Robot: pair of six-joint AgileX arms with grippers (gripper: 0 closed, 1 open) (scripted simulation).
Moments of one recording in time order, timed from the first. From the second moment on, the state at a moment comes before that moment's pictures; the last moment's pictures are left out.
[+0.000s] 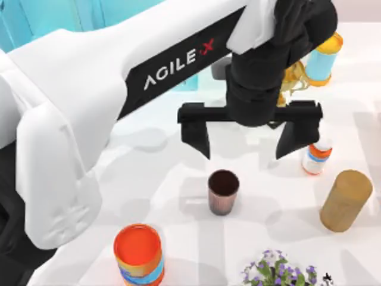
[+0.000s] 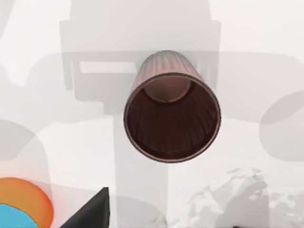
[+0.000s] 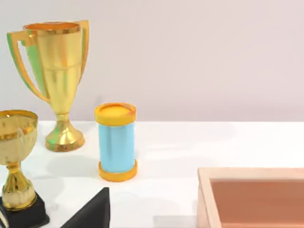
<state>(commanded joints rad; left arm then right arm) -0.87 2.32 2.29 -1.54 0.01 -0.84 0.00 0.00 0.00 0.00 0.00 0.00</state>
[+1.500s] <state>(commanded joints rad) -0.87 2.32 1.89 -1.14 0.01 -0.84 0.00 0.00 0.00 0.00 0.00 0.00</state>
